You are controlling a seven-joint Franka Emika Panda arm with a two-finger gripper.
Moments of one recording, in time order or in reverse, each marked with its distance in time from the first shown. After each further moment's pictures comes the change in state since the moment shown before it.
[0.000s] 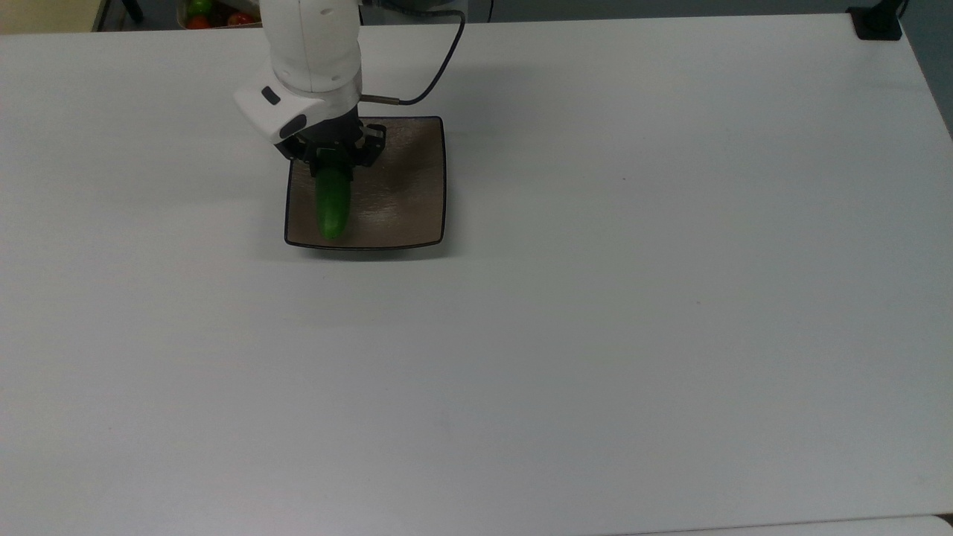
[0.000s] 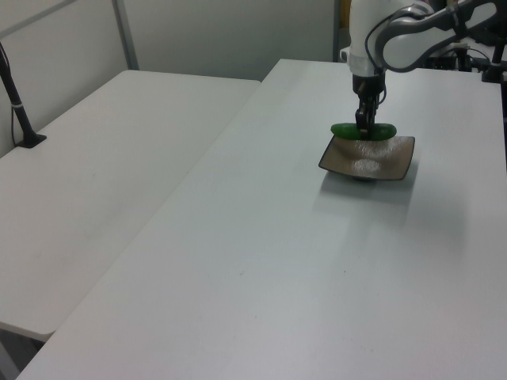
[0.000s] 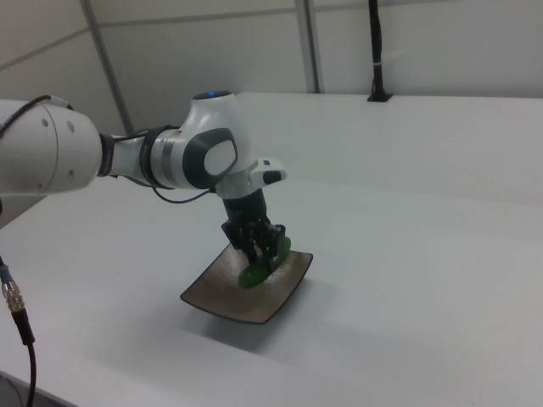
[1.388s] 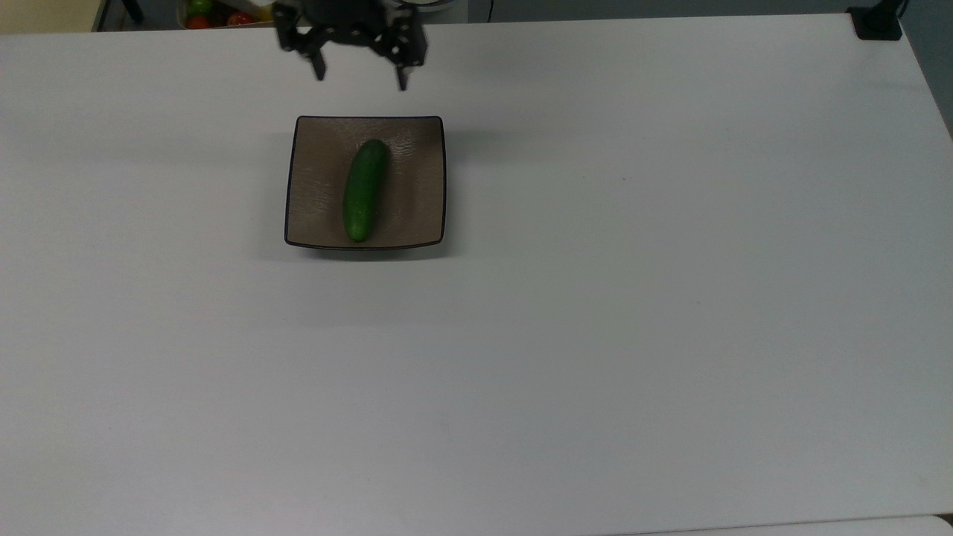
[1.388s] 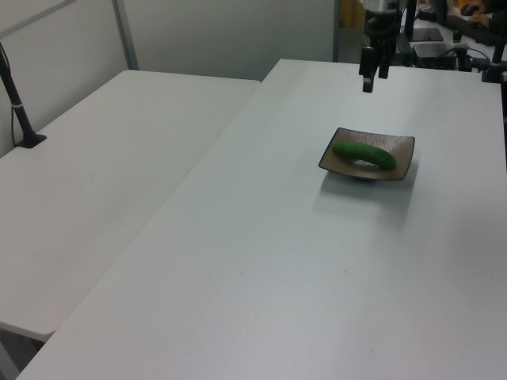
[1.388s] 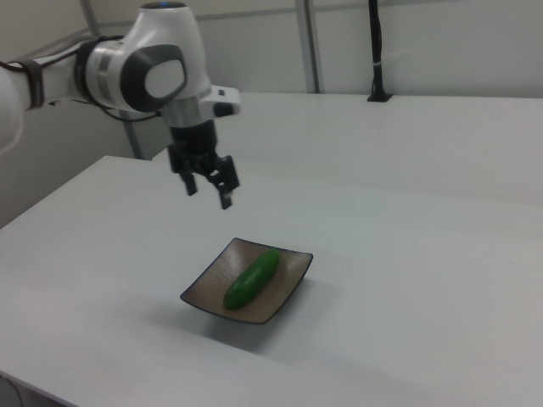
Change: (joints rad) arm 0.018 -0.186 0.035 0.142 0.192 -0.299 0.091
